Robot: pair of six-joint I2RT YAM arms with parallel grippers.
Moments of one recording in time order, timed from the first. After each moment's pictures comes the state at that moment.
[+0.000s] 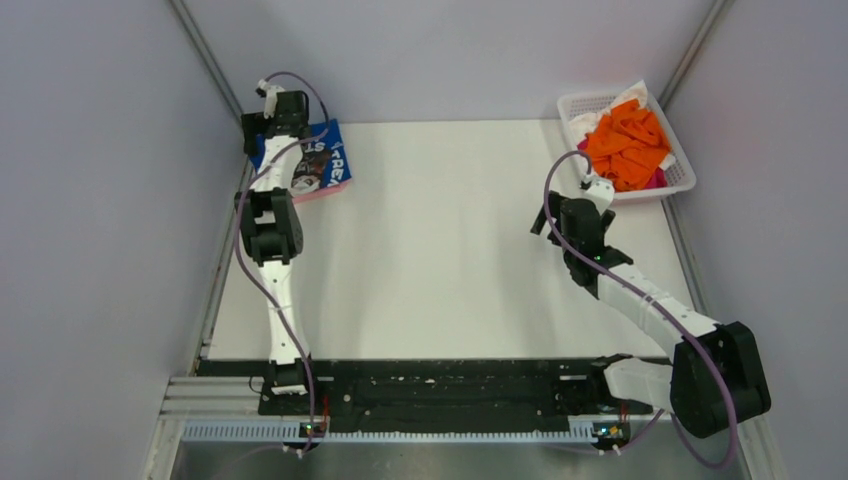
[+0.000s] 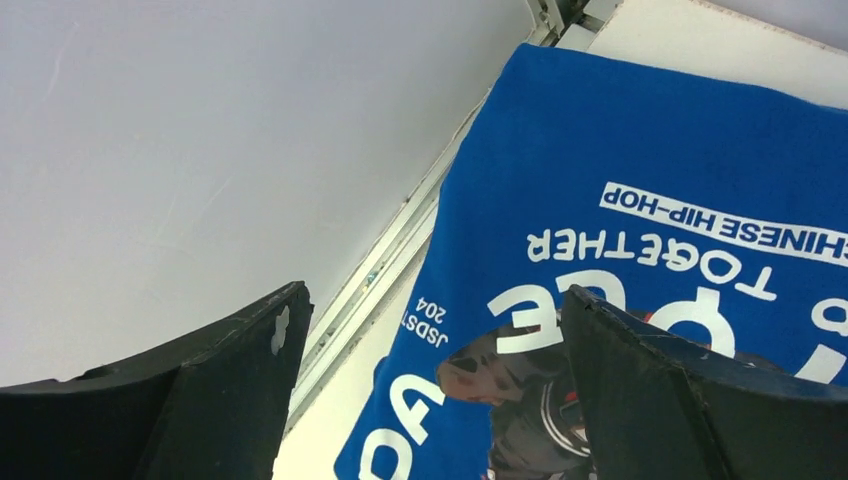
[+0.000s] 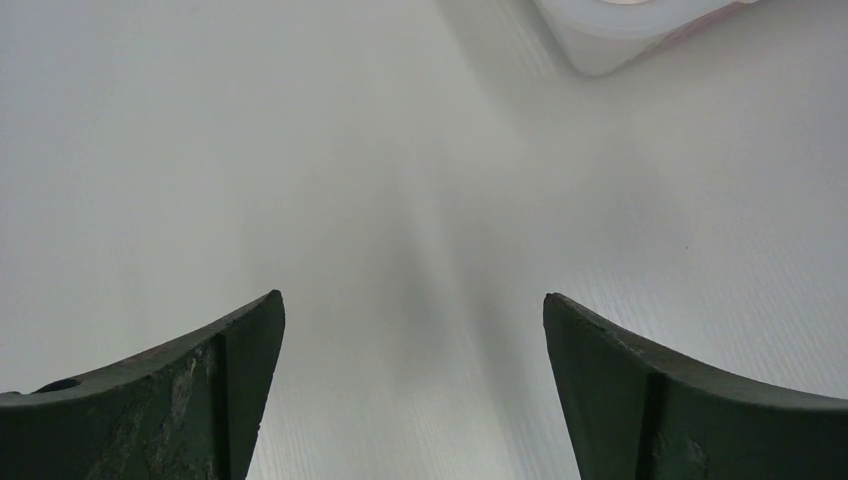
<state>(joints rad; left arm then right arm) 0.08 2.48 2.26 -0.40 -0.80 0.00 0.33 1.18 0.65 0.01 0.45 0.46</state>
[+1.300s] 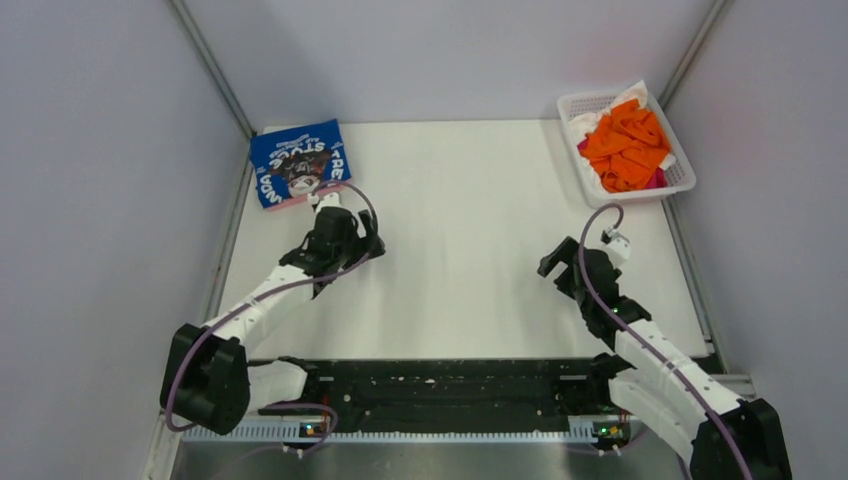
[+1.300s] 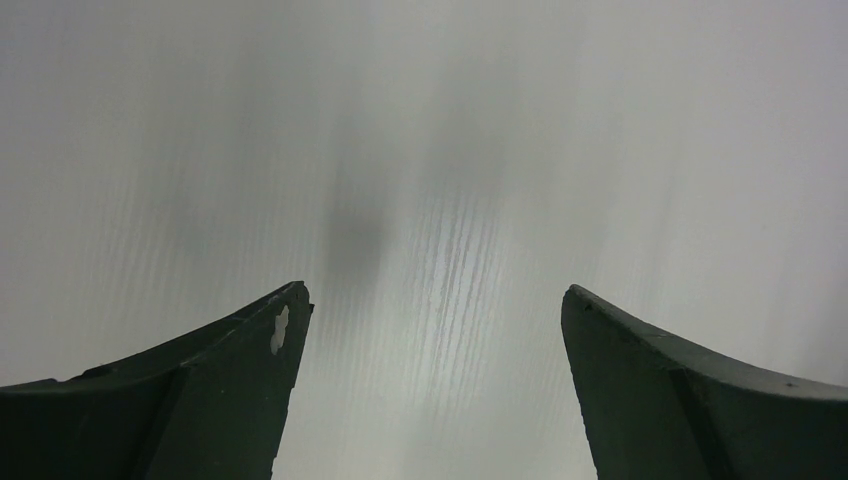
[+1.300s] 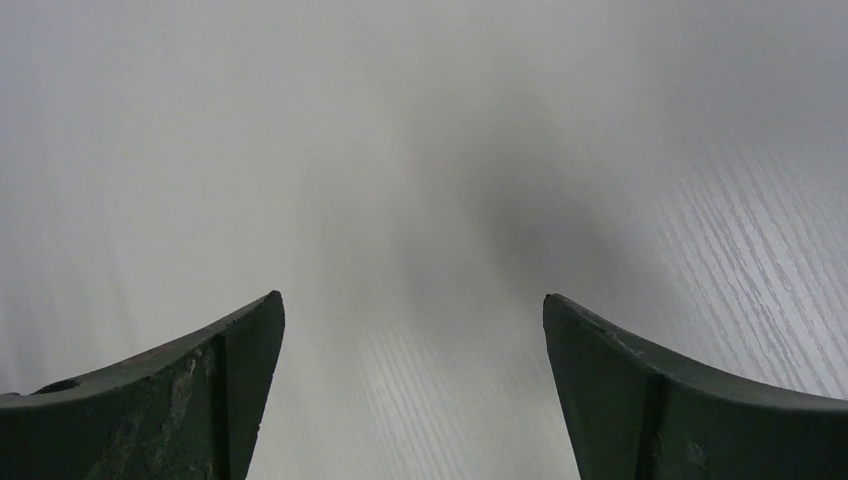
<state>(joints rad) -0.36 1.22 0.70 -0.23 -0.15 -0.62 0.35 0.81 0.34 -0.15 0.34 0.78</state>
